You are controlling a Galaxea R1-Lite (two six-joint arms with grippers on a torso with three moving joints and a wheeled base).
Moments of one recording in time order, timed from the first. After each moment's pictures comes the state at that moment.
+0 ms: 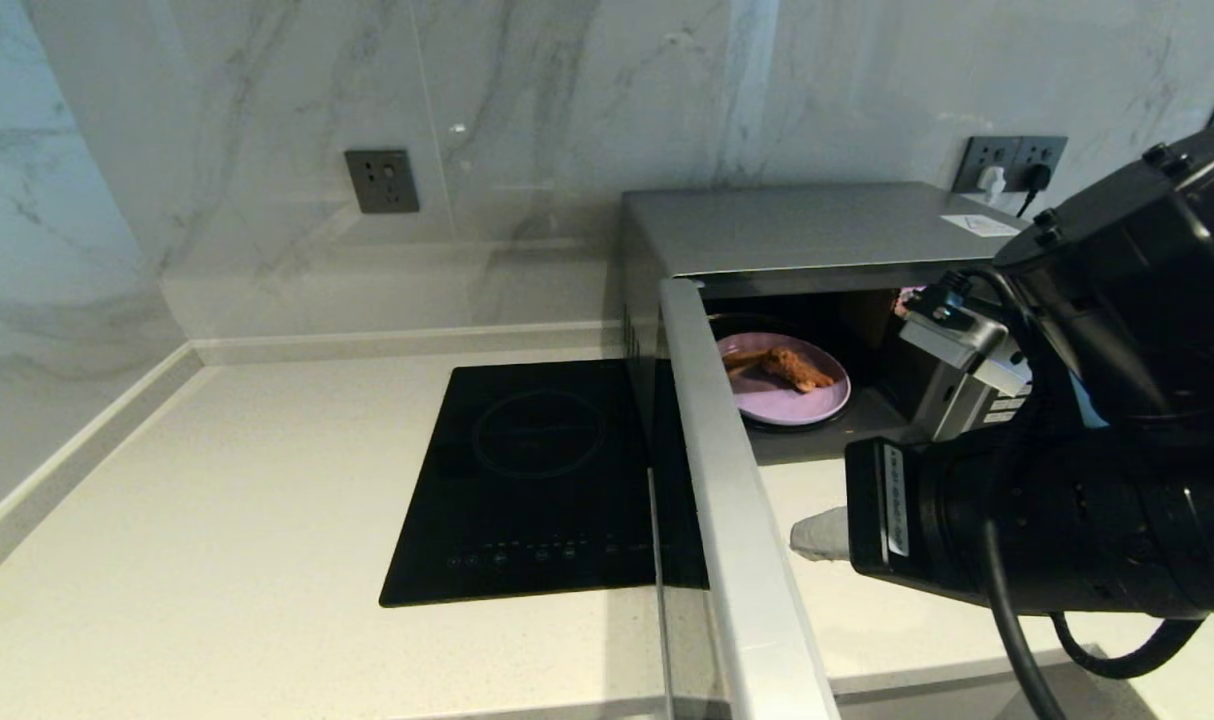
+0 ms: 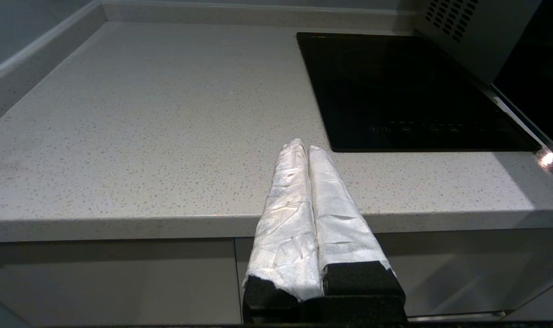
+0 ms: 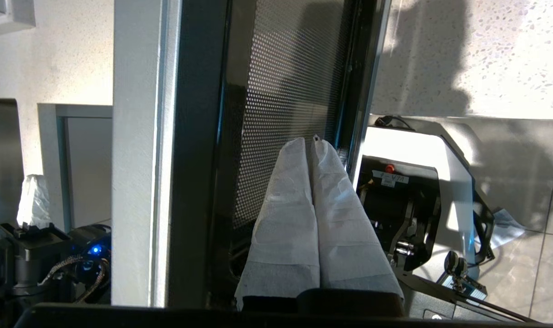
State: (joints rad) left arm 0.00 0.00 0.00 -0.01 0.02 -0.07; right arm 0.89 1.54 -1.37 0.62 -0.16 0.89
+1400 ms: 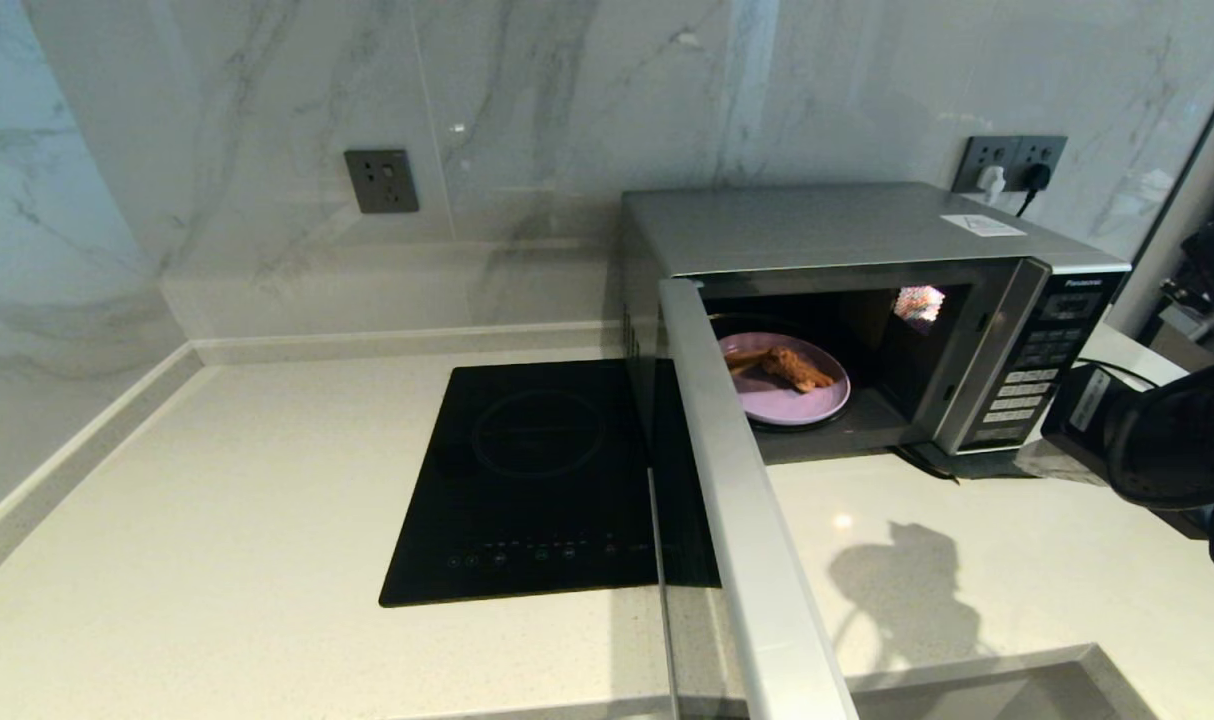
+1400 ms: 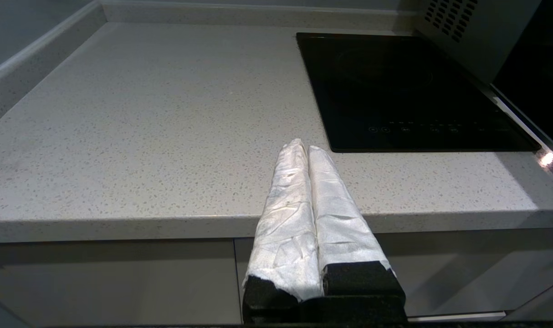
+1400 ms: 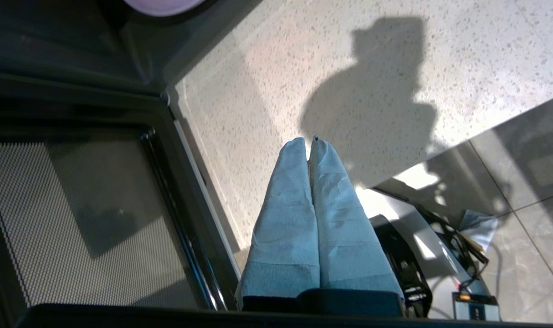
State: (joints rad) left arm 0.00 0.00 0.00 -0.01 0.02 -0.07; right arm 0.28 1.44 -1.18 0.52 -0.18 0.86
